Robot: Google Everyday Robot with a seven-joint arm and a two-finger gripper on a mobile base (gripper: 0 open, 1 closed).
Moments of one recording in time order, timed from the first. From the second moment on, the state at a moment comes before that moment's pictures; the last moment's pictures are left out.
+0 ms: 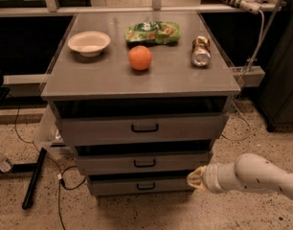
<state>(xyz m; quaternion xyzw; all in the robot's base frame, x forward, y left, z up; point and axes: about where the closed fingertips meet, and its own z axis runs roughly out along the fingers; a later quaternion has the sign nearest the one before) 0.491 -0.190 0.481 -0.63 0.70 0.09 0.31</state>
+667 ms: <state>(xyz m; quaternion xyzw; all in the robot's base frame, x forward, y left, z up) 0.479 -0.188 0.475 -0.63 0.70 0.10 0.31</state>
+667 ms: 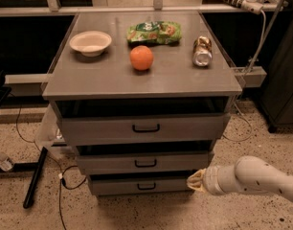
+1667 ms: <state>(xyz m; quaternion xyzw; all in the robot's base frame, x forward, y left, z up) 0.479 -0.188 0.475 -0.63 0.70 0.10 0.31</state>
